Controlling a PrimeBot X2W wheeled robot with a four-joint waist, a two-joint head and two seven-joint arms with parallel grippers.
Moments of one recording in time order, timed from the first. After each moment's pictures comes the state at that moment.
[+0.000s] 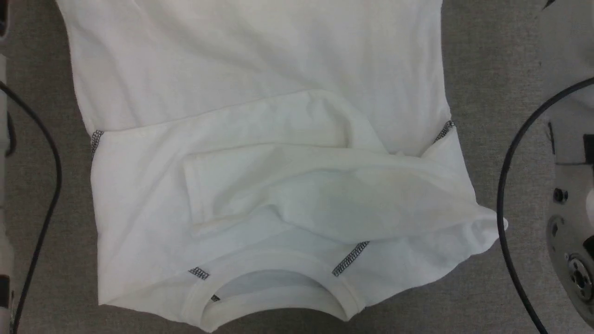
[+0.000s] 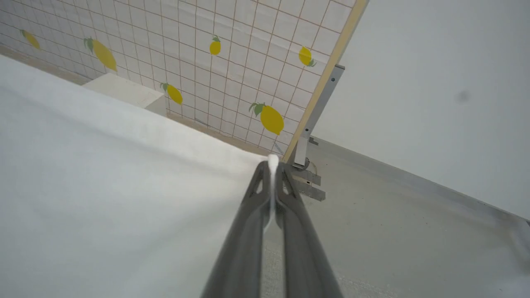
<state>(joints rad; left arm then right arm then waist) -1.24 0.48 -0.29 0.49 -0.25 -0.04 0.00 -1.35 -0.08 0.05 0.66 -0.11 0.13 0.14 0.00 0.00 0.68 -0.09</state>
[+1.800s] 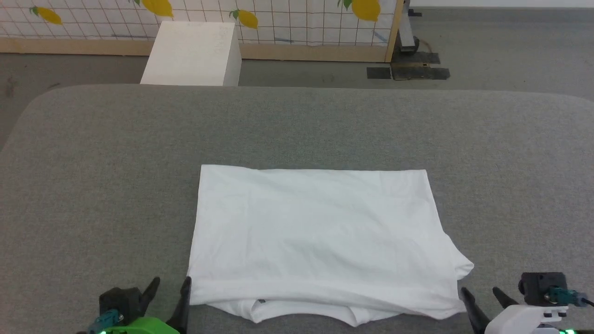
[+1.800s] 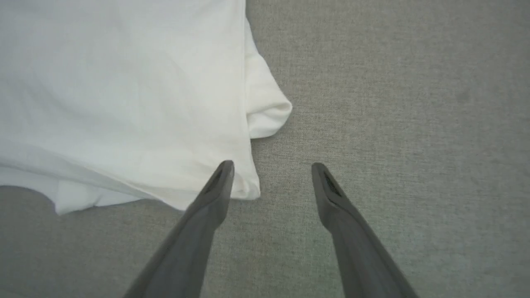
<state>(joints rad) 0.06 0.40 -0.36 0.19 -0.58 0.07 -0.11 0.21 -0.07 -0.09 -0.07 0.18 0.13 0.45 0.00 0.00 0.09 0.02</state>
